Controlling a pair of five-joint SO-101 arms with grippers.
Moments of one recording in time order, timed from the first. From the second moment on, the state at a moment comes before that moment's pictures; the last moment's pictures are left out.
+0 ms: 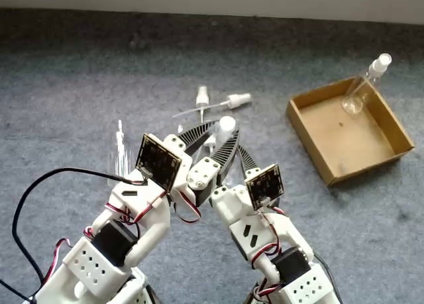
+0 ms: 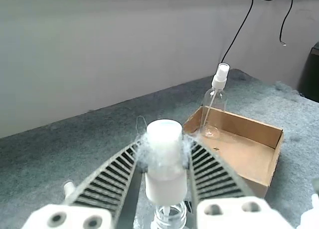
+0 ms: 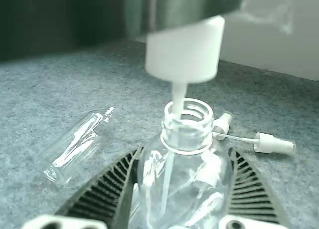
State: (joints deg) left arm 33.9 -72.2 65.7 18.9 8.0; right arm -34.6 -99.9 96.0 22.2 -0.6
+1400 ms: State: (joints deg) left arm 34.6 -72.2 75.0 8.1 8.0; right arm -32.4 -99.9 96.0 22.6 -1.0
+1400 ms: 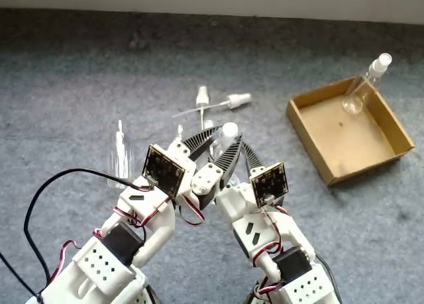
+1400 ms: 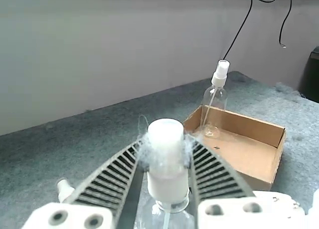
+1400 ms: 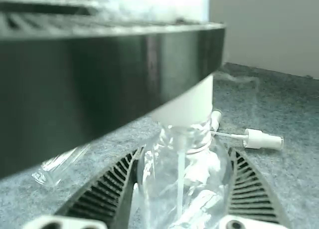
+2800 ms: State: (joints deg) left arm 32.0 -72.2 79.0 7.4 8.0; right arm -32.3 -99.9 96.0 22.8 2.1
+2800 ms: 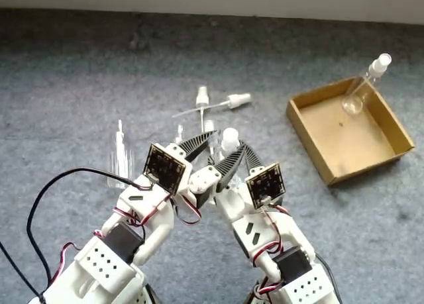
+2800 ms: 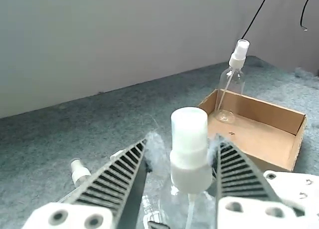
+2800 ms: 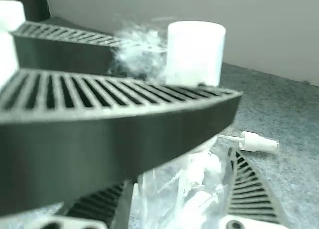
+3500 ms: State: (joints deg) left arm 30.6 -88.0 73.5 32.7 8.0; right arm -30.0 -99.9 96.0 22.8 2.1
